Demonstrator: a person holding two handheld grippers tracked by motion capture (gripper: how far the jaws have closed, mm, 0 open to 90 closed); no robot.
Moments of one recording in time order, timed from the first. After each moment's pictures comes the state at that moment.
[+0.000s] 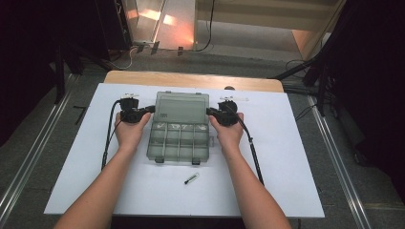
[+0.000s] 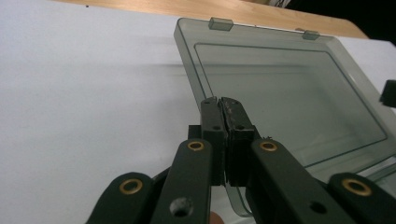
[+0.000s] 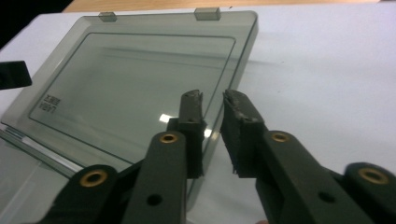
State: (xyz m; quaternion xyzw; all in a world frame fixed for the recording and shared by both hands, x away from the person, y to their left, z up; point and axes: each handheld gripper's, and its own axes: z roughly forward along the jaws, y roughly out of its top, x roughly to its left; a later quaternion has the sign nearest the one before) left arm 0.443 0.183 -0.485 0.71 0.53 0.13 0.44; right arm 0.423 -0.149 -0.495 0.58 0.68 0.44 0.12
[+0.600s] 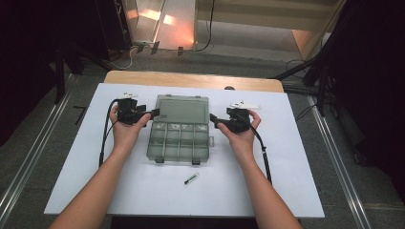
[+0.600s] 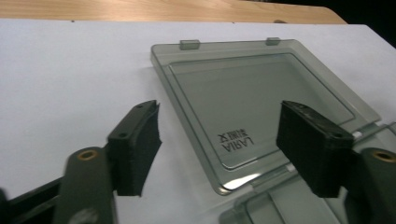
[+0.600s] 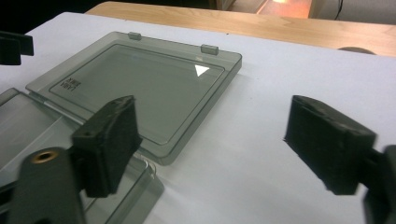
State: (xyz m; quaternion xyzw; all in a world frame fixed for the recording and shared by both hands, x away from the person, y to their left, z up) left arm 0.431 0.188 -0.469 0.74 0.49 0.12 0.45; right arm 0.386 -0.180 -0.484 0.51 0.70 0.46 0.19
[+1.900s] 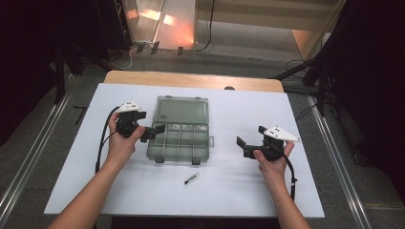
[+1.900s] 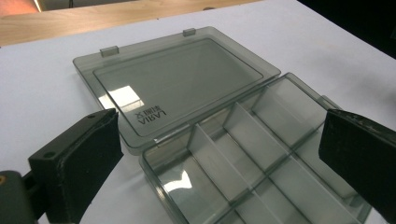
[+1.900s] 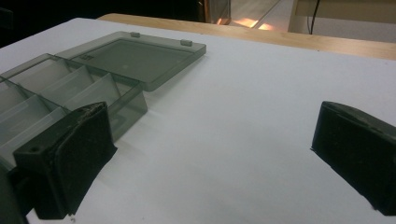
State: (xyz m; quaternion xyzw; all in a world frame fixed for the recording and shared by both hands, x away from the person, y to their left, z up) left arm 0.373 0.177 -0.444 0.79 0.38 0.11 0.46; right arm 0.287 -0.255 -0.486 0.48 0.68 0.49 0.24
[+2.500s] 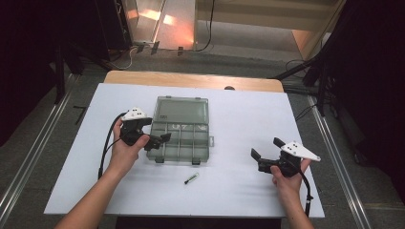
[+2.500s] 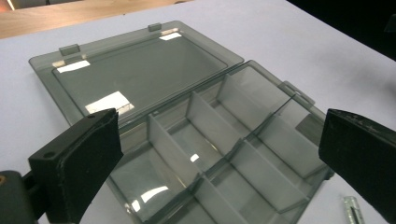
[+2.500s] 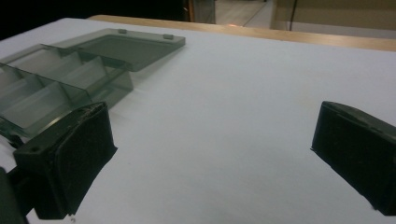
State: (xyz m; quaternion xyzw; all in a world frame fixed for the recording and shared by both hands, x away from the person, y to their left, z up) left arm 0.348 0.162 -0.440 0.80 0.35 0.10 0.47; right arm 0.240 -0.289 -0.493 0.49 0.67 0.49 0.27
